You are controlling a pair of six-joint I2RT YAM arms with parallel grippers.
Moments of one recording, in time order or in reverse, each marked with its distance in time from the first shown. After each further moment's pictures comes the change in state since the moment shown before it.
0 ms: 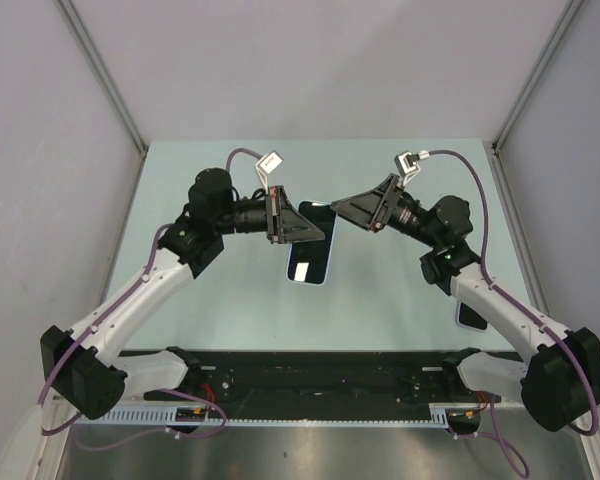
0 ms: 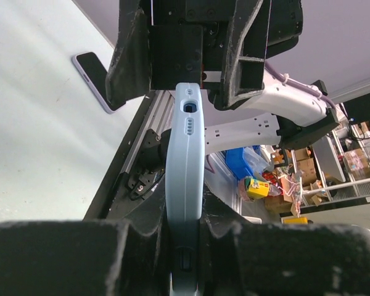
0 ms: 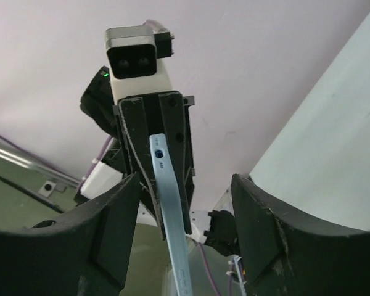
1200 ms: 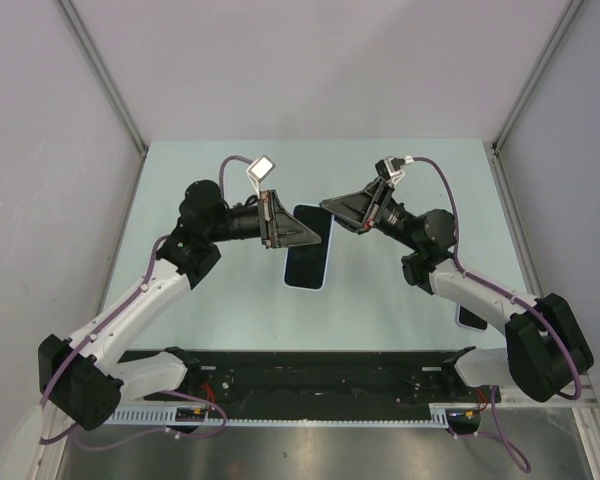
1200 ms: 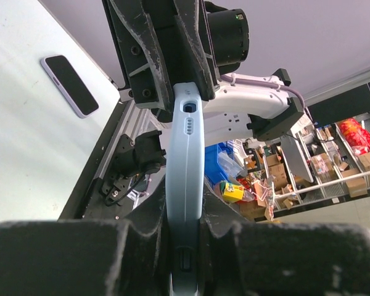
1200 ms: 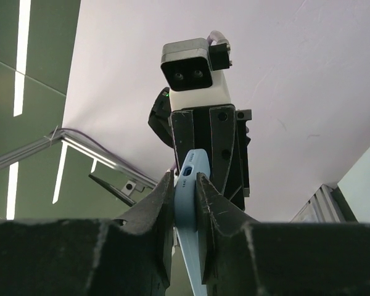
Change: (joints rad) left arm 0.024 -0.059 -0.119 0.216 0.038 -0.178; right arm 0.084 0.166 -0.055 0.492 0.050 0.390
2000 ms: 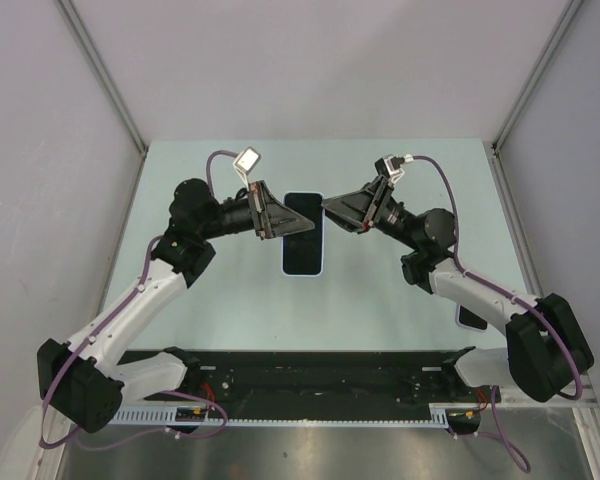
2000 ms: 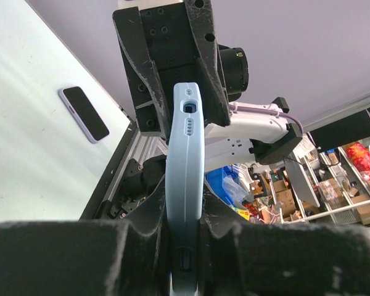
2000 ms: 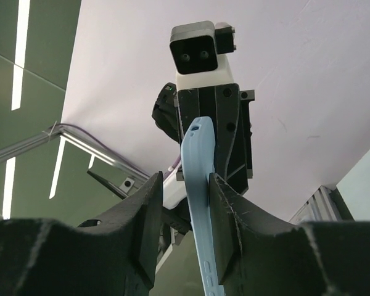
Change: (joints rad) left arm 0.050 -0.011 -0.010 0.061 -0.042 -0.034; right arm 0.005 -0.002 0.004 -0.003 -0.001 -0.018
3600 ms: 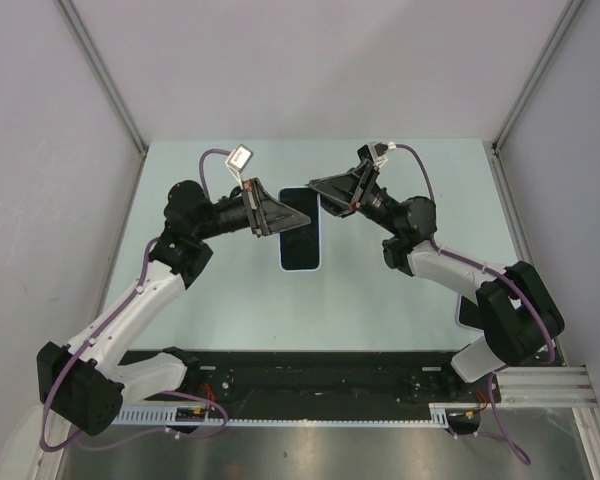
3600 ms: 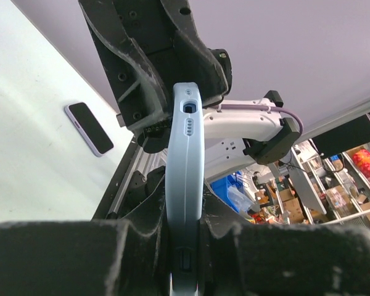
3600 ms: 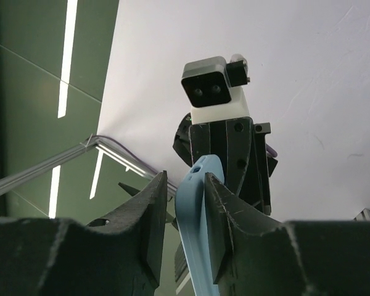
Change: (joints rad) left arm 0.024 -0.013 -0.023 0.071 -0.014 -0.011; right arm 0.032 0.216 0.150 0.179 0.047 0.150
